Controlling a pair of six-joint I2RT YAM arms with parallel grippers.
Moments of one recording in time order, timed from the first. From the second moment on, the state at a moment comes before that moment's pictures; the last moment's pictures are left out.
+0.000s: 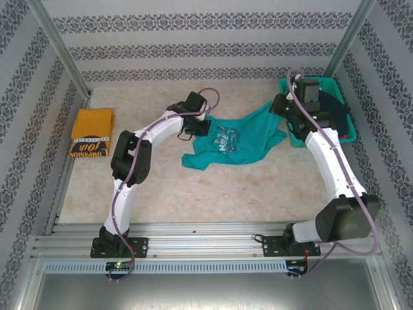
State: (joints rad) left arm -0.46 2.25 1.88 -0.68 0.19 -0.27; right arm 0.07 1.40 1.37 -0.54 -0.10 0.44
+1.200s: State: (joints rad) left arm -0.10 1.61 2.25 -0.93 0.20 -0.34; right arm 0.01 1.24 1.74 -0.43 -0.33 0.67
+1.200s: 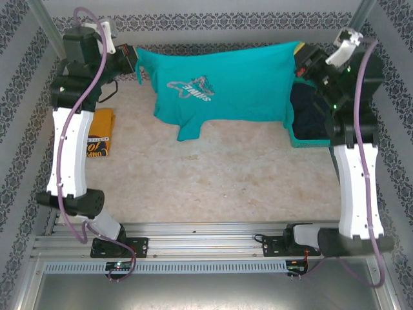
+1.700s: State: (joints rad) left arm -0.10 1.45 1.96 -0.96 0.14 -0.27; right arm 0.01 1.19 1.59 -0.39 -0.36 0.65
